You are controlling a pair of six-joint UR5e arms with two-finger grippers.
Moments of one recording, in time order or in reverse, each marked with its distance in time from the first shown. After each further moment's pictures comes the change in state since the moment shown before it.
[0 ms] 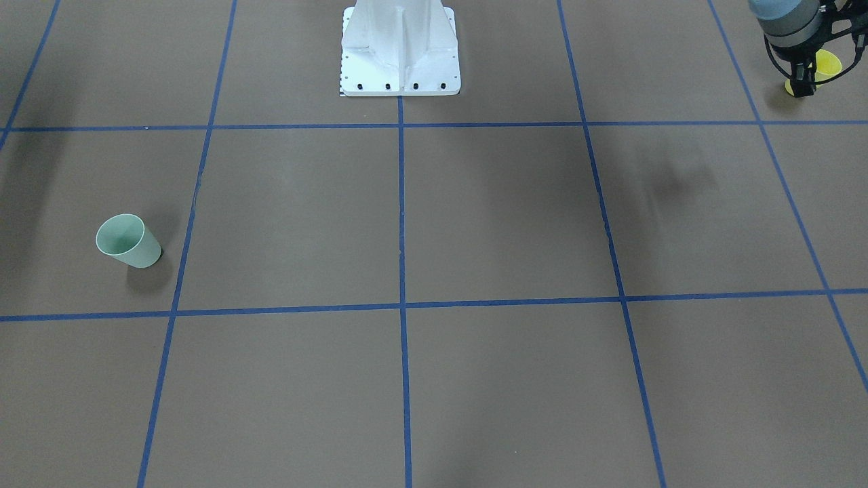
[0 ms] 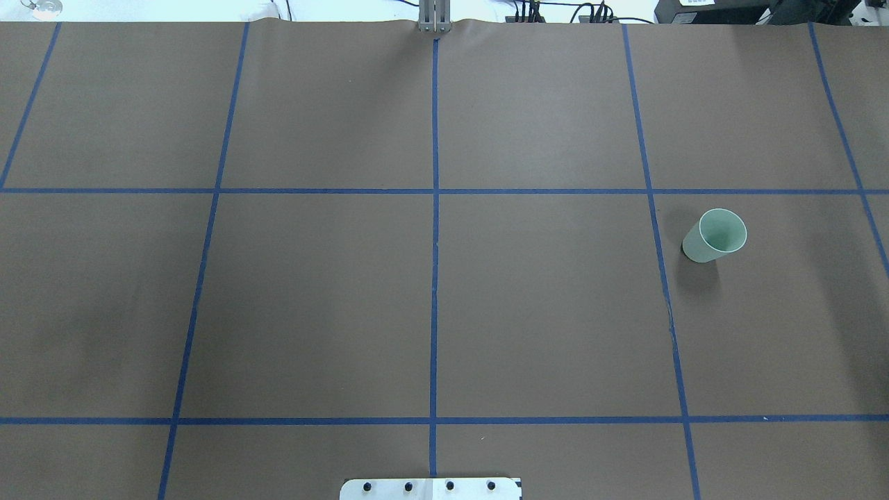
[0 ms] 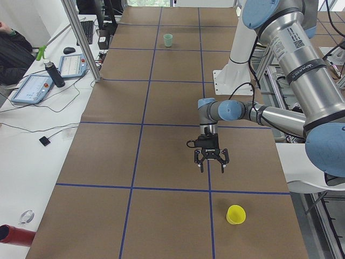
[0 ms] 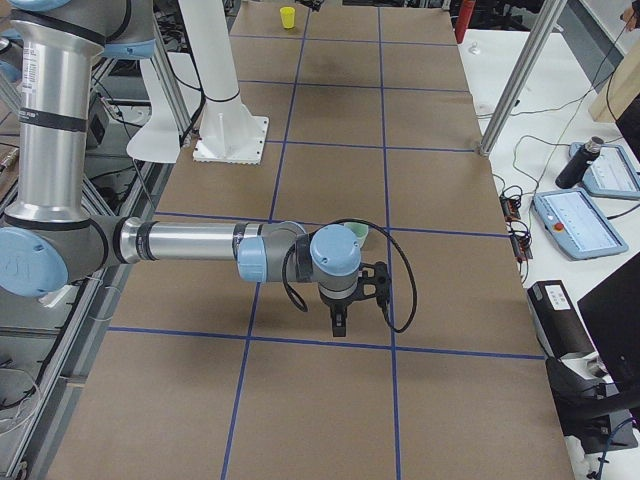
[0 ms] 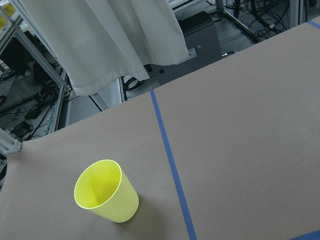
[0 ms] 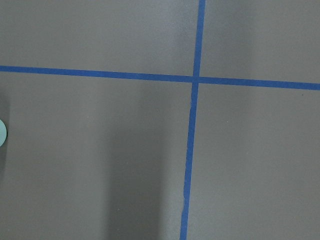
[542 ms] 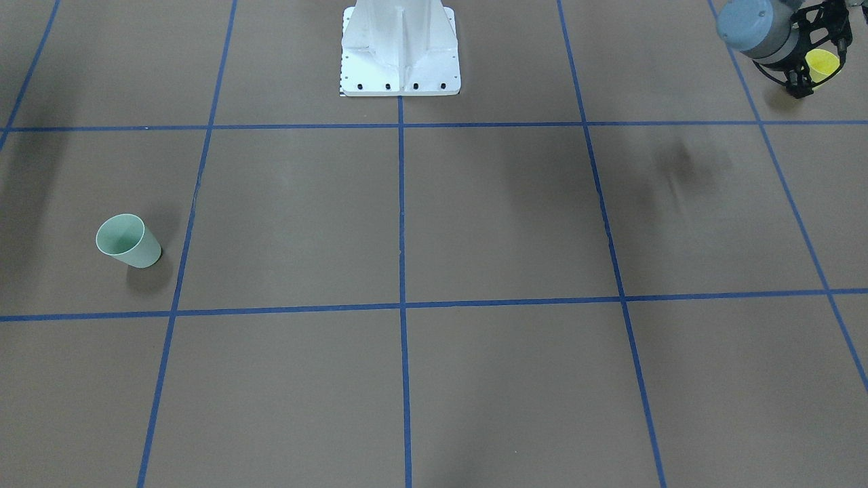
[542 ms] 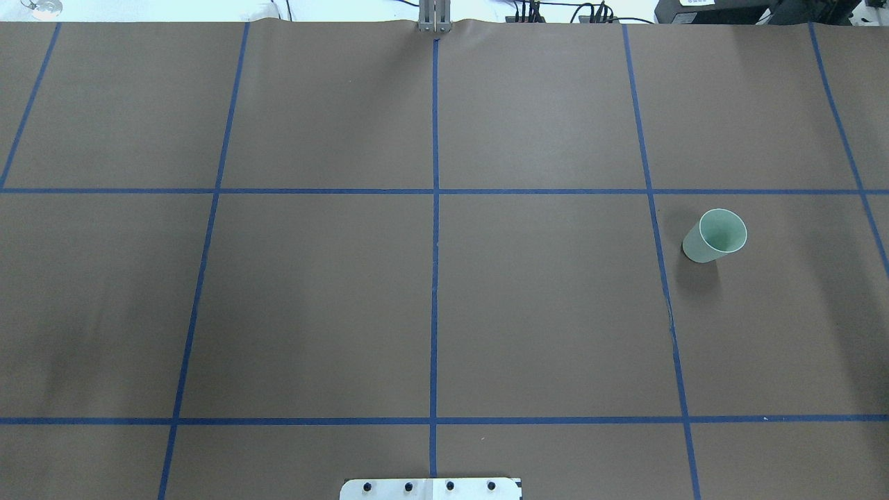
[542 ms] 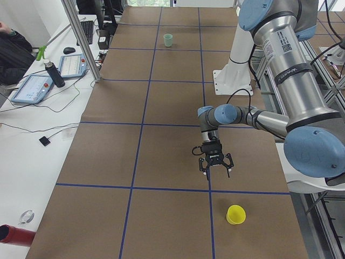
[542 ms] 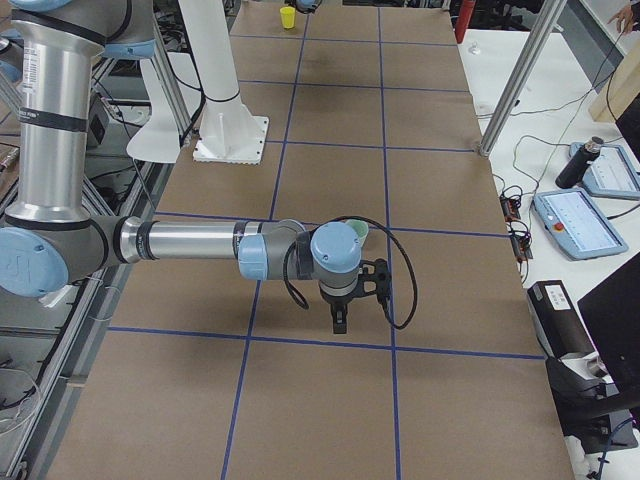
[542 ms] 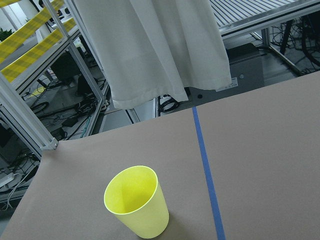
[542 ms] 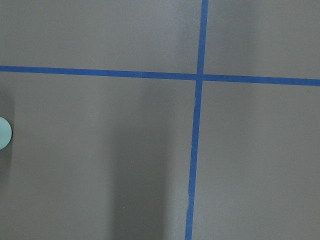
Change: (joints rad) left arm 0.085 -0.086 0.108 0.139 -0.018 -0.252; right arm -0.011 0.001 0.018 -0.002 0.004 0.003
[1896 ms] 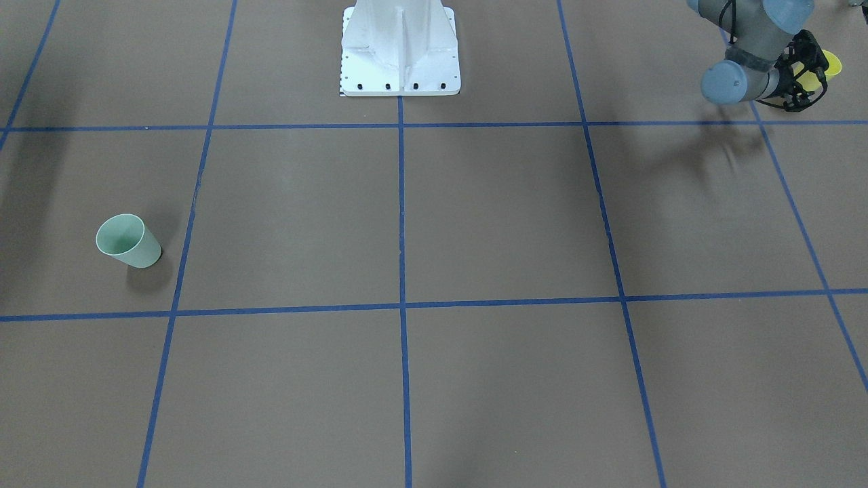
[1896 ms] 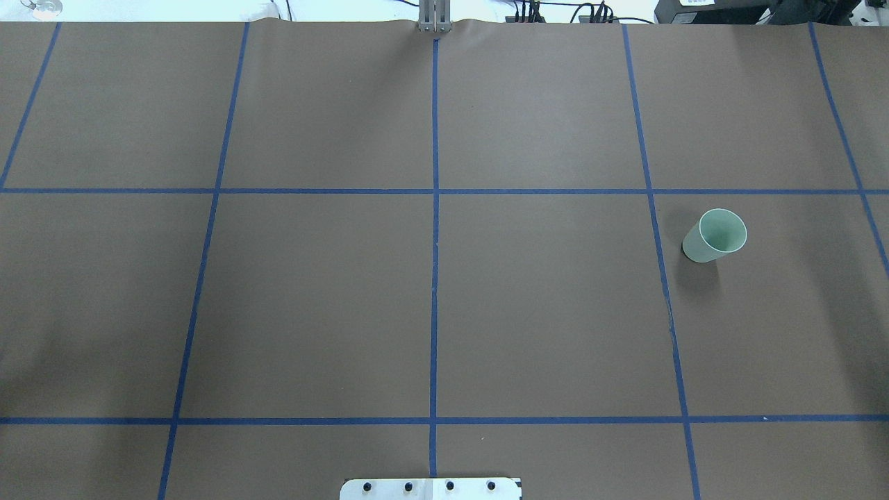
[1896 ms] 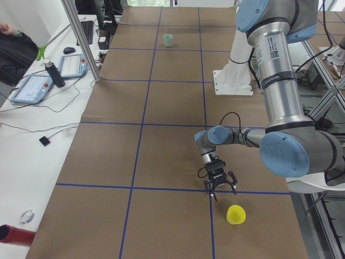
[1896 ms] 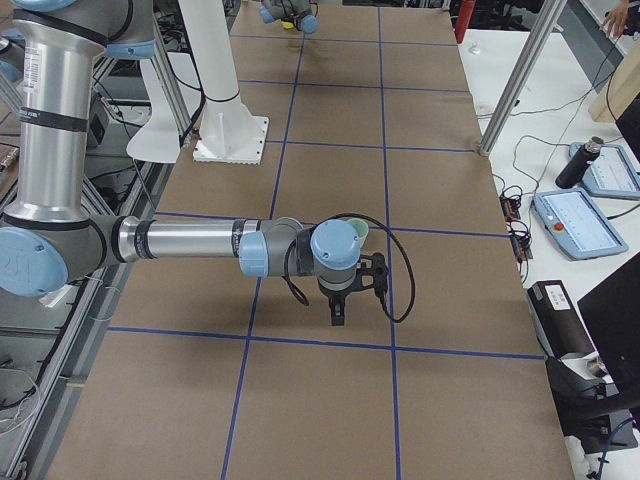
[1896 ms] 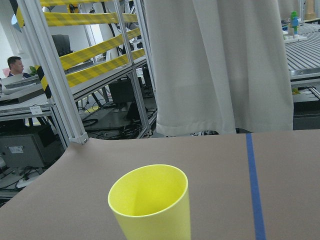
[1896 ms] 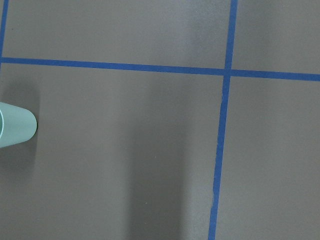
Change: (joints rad) left arm 0.087 -0.108 0.318 0.014 -0.116 -0.219; right arm -0.022 -0.012 0.008 -0.002 0.043 0.002
